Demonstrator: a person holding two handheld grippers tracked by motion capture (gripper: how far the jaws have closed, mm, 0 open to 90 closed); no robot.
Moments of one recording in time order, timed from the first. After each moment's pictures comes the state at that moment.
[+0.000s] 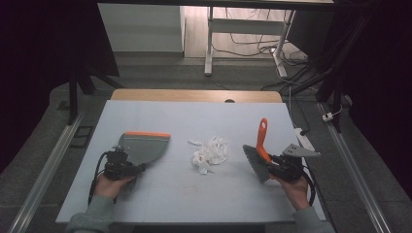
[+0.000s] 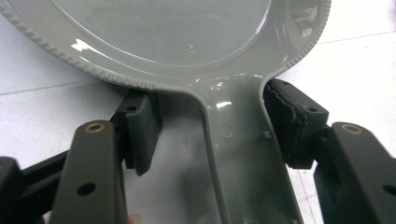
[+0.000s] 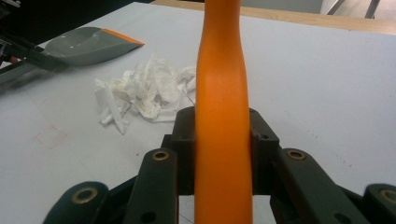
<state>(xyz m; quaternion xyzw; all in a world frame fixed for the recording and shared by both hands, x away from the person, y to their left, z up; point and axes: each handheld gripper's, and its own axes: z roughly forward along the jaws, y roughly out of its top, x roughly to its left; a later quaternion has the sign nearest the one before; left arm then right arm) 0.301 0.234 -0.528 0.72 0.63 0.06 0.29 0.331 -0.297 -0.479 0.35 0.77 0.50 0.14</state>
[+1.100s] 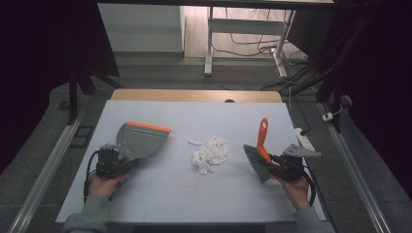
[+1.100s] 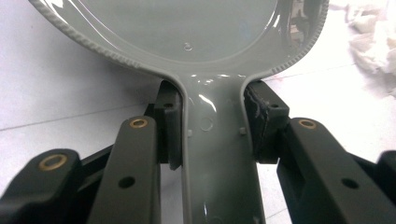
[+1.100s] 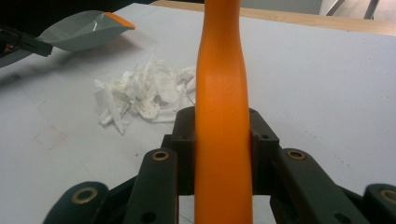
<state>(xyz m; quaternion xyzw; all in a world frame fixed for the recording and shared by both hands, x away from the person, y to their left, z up) 0.292 0.254 -0.515 0.70 0.60 0.08 0.37 0.330 -0.298 -0.478 0.36 0.77 0.50 0.15</state>
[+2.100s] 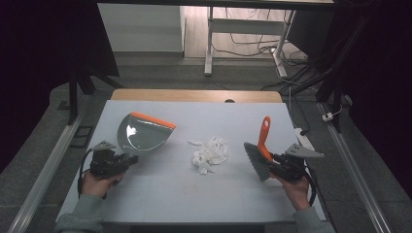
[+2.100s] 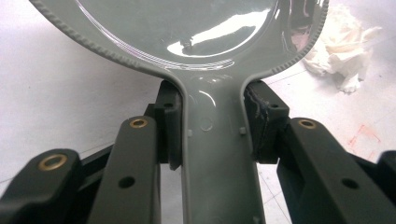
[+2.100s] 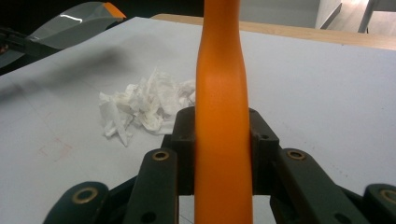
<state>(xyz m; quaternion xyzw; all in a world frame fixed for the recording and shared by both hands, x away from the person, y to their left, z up) 0.282 0.260 -0.496 0.73 0.53 0.11 0.42 0.327 -0.298 -0.473 0.35 0.76 0.52 0.16</state>
